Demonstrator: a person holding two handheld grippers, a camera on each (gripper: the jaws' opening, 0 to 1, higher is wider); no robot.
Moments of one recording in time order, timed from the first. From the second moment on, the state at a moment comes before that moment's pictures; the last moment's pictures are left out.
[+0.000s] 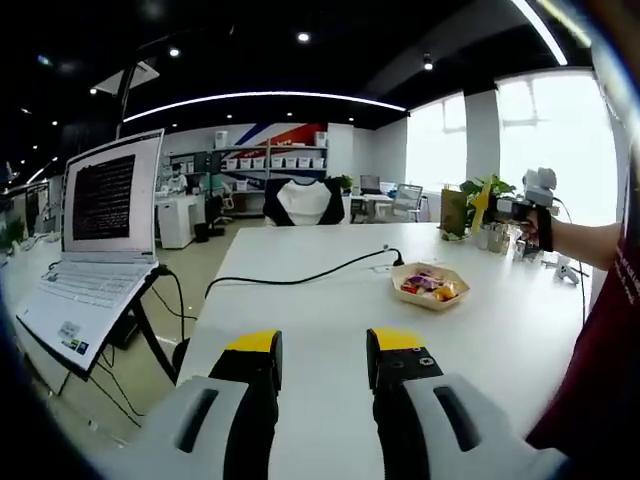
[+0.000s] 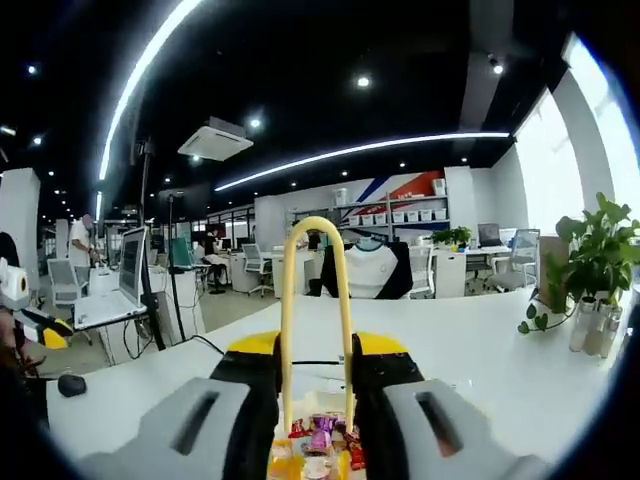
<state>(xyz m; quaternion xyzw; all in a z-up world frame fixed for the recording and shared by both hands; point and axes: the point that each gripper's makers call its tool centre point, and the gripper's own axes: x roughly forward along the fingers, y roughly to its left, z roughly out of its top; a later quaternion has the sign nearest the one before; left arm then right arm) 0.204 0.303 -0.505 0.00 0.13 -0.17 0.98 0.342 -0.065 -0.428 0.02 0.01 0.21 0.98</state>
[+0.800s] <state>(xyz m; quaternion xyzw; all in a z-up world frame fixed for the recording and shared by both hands) 0.244 0.243 -0.487 0.01 0.10 -0.23 0.97 0.239 -0.187 -0.467 0.02 0.05 0.11 0.99</state>
